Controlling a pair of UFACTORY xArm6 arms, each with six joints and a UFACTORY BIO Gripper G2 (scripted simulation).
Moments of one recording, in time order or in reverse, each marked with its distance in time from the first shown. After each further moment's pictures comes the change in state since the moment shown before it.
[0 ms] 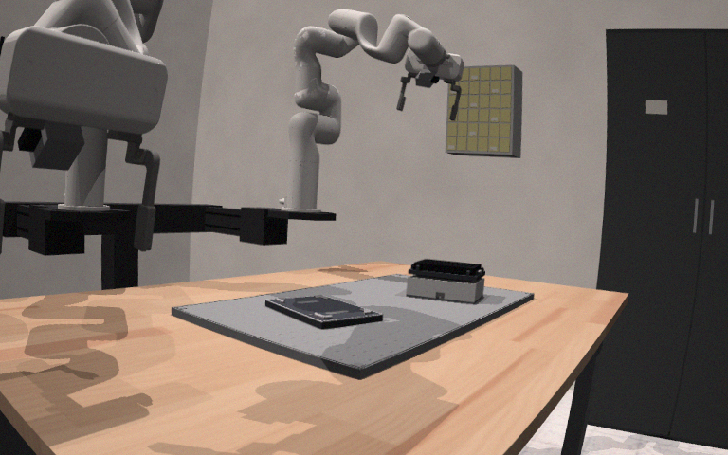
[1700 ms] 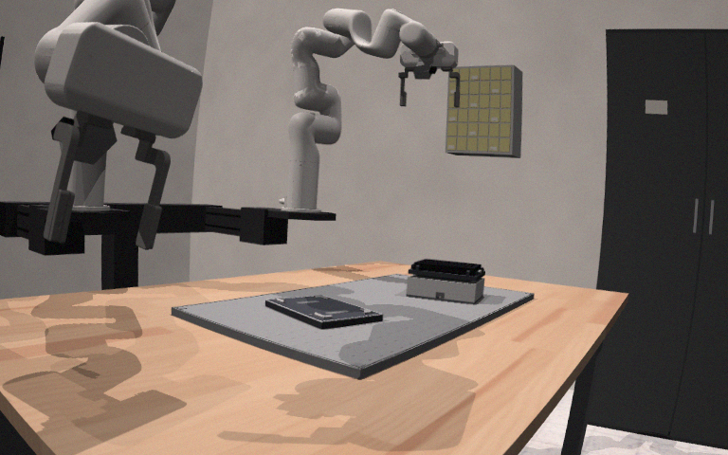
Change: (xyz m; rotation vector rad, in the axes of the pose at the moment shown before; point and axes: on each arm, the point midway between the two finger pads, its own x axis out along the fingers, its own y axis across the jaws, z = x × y) left arm -0.027 0.001 0.000 0.008 0.076 0.163; right arm -0.007 -0.031 -0.006 -0.121 -0.053 0.101
